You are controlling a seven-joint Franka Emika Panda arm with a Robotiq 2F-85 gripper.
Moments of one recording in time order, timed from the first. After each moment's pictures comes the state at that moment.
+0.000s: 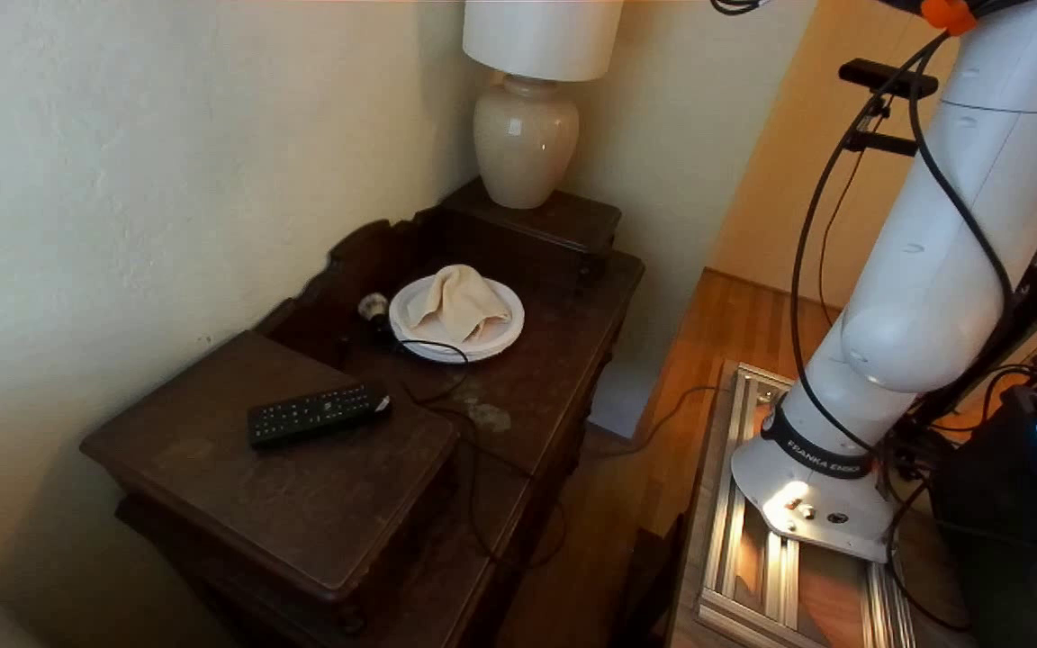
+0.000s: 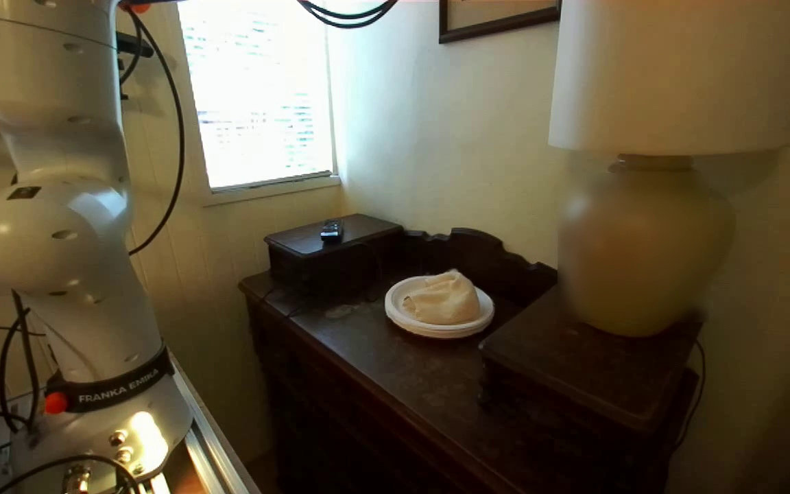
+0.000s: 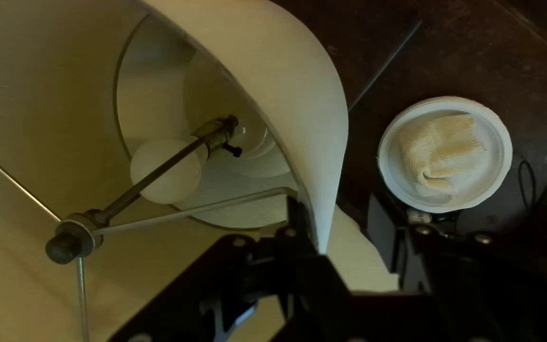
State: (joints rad) arm -0.29 0.16 -0.30 -0.96 0.02 1.45 -1.16
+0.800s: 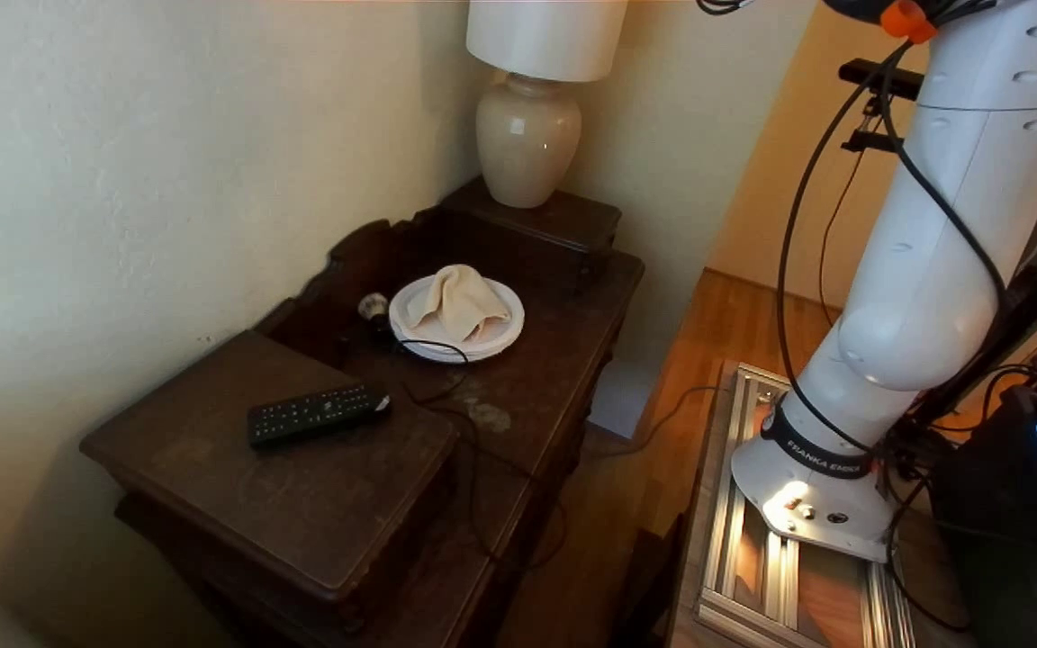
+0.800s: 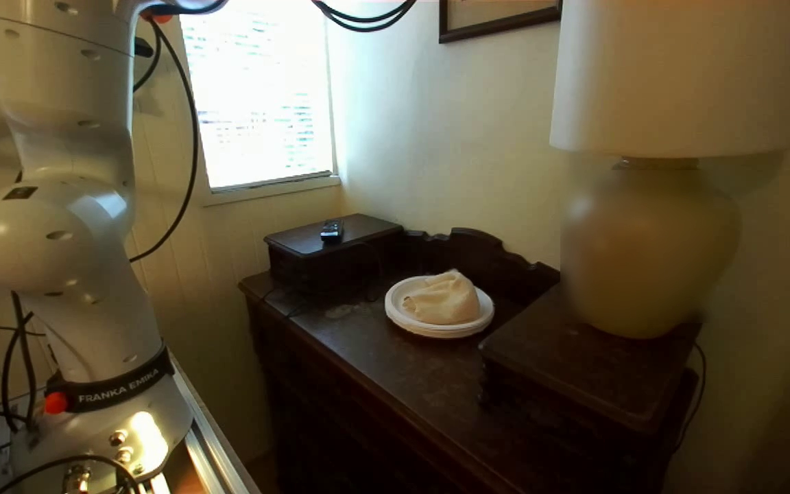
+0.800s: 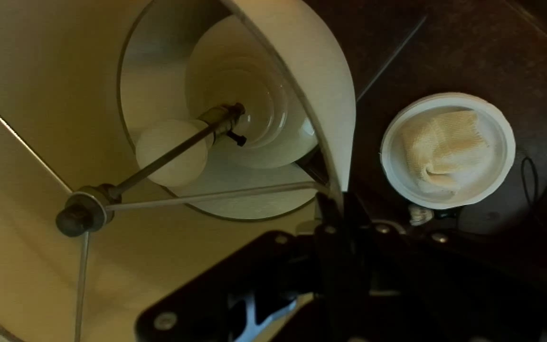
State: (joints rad) arm -0.32 0.24 -0.30 -0.83 0.06 1.40 -1.18
